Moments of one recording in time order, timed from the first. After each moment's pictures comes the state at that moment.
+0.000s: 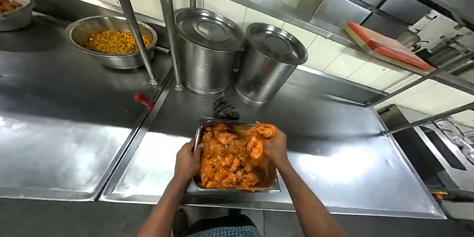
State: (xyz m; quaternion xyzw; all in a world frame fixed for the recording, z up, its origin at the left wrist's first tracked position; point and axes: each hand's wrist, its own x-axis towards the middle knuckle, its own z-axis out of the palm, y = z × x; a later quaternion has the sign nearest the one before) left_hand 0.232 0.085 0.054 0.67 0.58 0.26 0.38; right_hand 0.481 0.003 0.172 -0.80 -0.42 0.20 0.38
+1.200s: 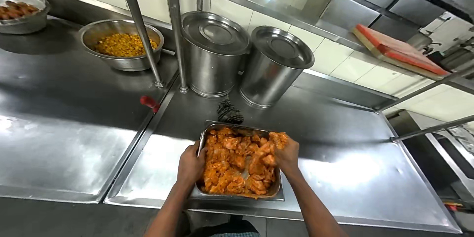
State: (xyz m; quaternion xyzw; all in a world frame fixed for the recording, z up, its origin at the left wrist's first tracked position) left_hand 0.236 0.091 0.062 0.68 0.60 0.22 0.35; right_hand 0.501 -0.002 0.162 -0.80 -0.48 0.11 0.34
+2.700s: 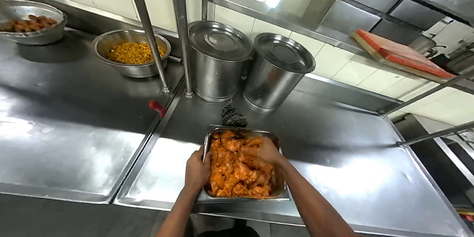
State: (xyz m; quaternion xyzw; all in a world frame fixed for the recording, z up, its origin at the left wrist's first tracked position) left_hand 0.238 0.084 0.058 0.65 0.62 0.24 0.37; right_hand 0.497 0.057 0.130 -0.73 -0.55 0.39 0.11
